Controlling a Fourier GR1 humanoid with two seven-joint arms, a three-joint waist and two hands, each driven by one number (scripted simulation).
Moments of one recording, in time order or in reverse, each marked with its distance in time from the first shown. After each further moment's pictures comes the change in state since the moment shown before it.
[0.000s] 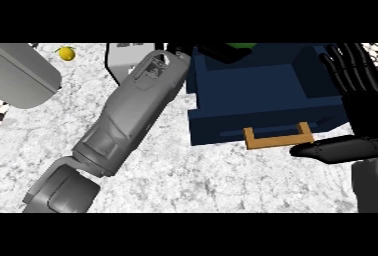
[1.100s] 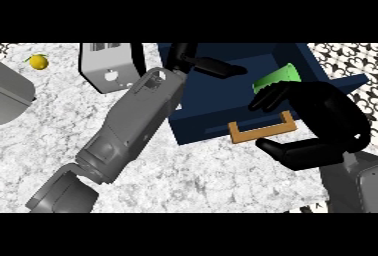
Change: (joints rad) left arm 0.085 0.000 -0.138 0.018 0.243 -0.105 -0.129; right arm -0.099 0.029 0.179 0.018 -0.168 0.221 0.039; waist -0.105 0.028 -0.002
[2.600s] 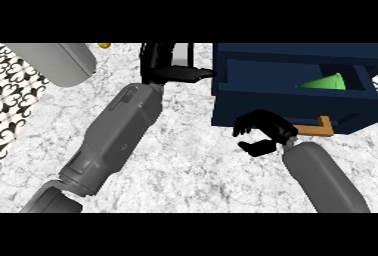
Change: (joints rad) left arm 0.199 0.061 0.061 -0.145 0.176 -0.052 -0.182; right arm -0.090 -0.099 0.311 0.760 0.808 -0.138 -0.273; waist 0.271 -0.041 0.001
